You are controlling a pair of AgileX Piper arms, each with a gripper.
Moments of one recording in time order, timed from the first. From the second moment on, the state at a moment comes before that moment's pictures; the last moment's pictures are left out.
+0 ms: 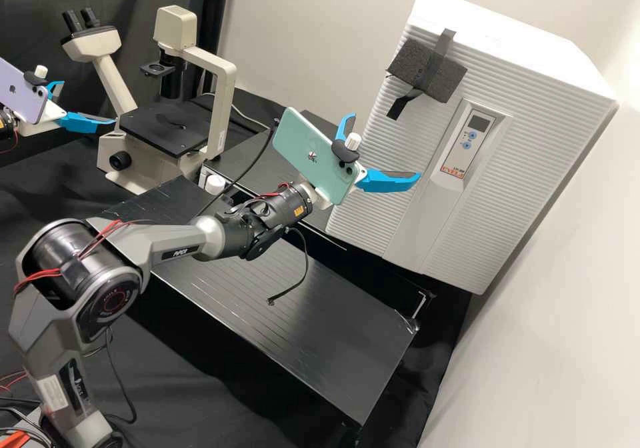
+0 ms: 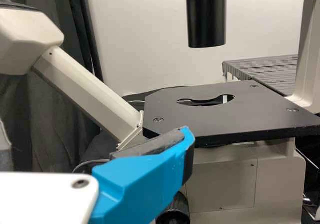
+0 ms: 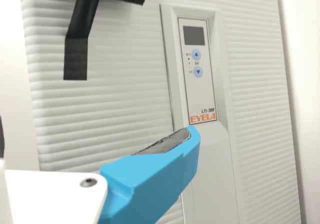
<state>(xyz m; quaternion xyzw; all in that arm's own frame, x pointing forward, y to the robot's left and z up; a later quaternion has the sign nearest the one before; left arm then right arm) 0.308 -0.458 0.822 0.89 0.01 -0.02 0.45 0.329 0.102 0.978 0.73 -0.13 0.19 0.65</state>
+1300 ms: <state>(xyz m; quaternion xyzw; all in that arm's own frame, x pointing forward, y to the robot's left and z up) 0.308 -0.458 0.822 0.89 0.01 -0.02 0.45 0.339 0.113 0.972 0.71 -0.11 0.18 0.67</state>
